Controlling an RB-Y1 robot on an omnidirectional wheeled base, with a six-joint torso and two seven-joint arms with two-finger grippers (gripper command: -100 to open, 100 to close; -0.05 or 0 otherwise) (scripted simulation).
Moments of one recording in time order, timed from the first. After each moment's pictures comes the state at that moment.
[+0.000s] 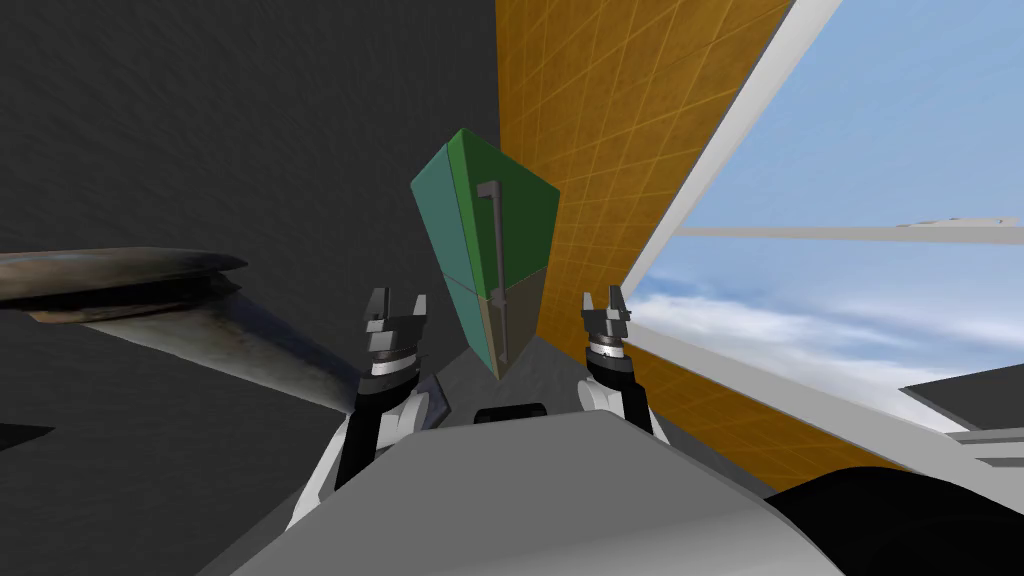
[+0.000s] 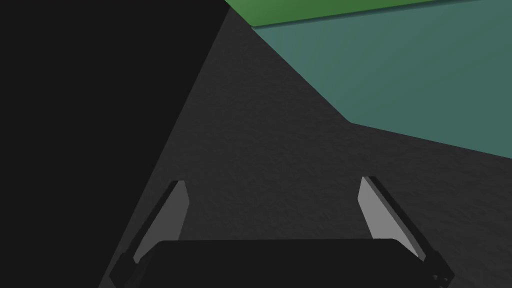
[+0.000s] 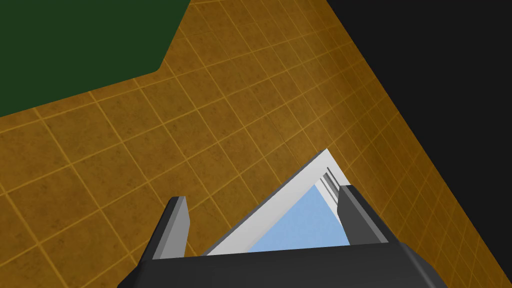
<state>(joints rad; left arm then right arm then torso) 0.49 0.04 0.01 -2.37 -0.12 -0.53 0.14 0.53 0.03 0.06 -2.35 -0.04 -0.52 -0.04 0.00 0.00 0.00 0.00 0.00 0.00</state>
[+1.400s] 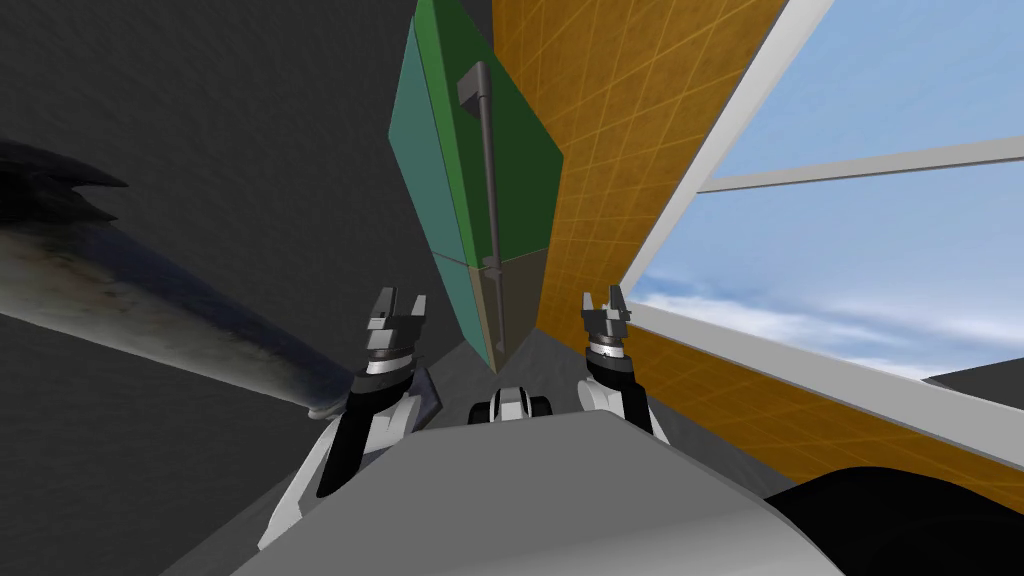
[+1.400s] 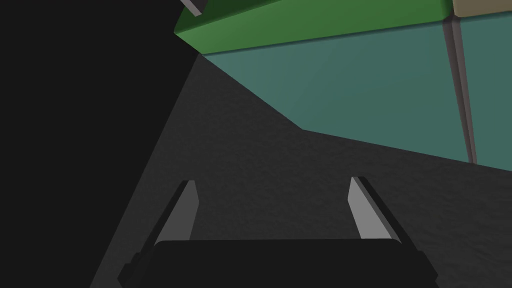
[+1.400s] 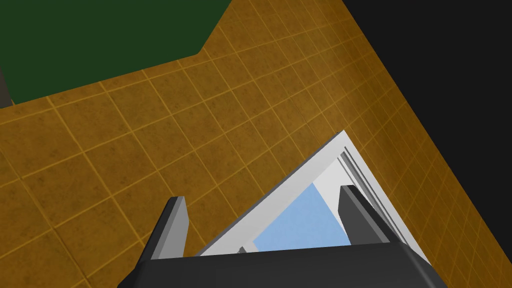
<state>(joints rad) 0.50 0.12 0.03 -2.39 -0.11 -0.48 0.16 0.53 0.03 0.06 -2.35 -0.04 -0.52 -0.04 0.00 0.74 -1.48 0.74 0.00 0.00</state>
